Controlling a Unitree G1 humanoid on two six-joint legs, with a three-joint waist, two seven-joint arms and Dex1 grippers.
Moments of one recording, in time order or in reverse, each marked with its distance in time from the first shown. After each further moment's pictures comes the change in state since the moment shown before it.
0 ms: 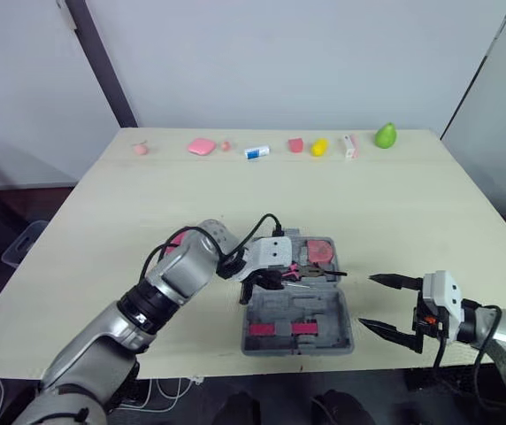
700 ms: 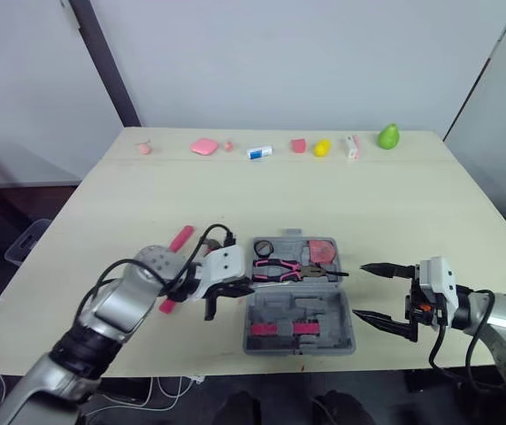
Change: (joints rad) left arm 0.261 0.146 0.234 -0.091 -0.142 -0.174 0.107; right arm -0.081 -0.019 0.006 -0.024 0.043 0.094 0.039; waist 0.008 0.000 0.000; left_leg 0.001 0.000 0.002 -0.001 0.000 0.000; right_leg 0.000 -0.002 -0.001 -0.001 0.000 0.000
